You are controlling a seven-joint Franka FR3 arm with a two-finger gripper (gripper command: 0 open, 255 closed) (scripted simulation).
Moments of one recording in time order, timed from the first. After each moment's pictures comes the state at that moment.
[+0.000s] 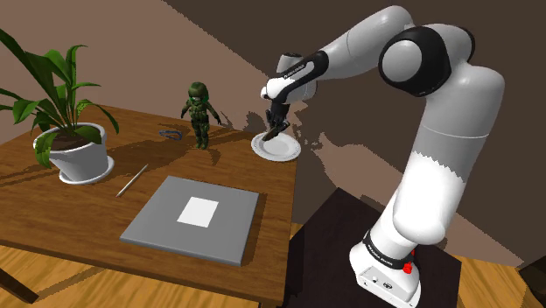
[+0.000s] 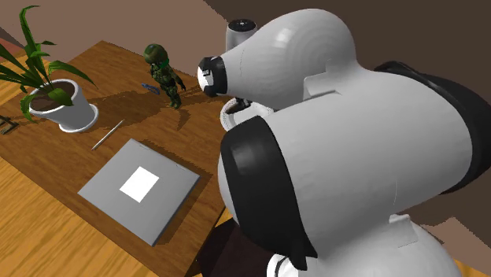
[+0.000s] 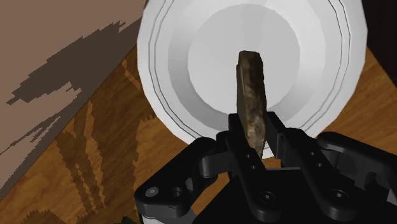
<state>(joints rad) 0.06 0.21 -0.31 -2.09 0.11 2.39 -1.76</state>
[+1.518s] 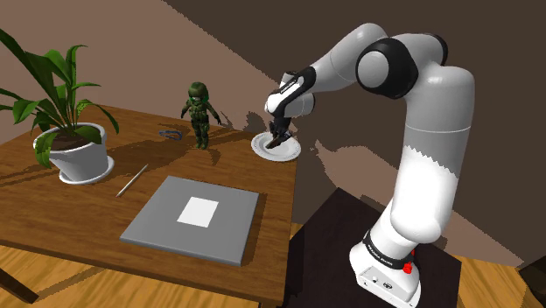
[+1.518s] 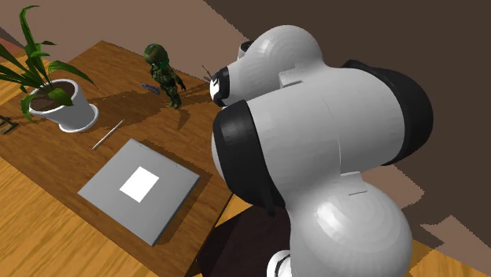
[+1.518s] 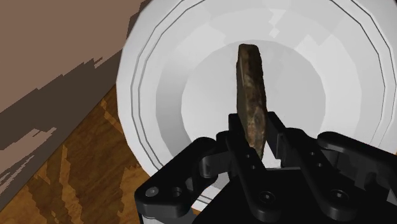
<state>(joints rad) 0.00 0.36 -0.30 -2.09 0.20 2.53 -1.88</state>
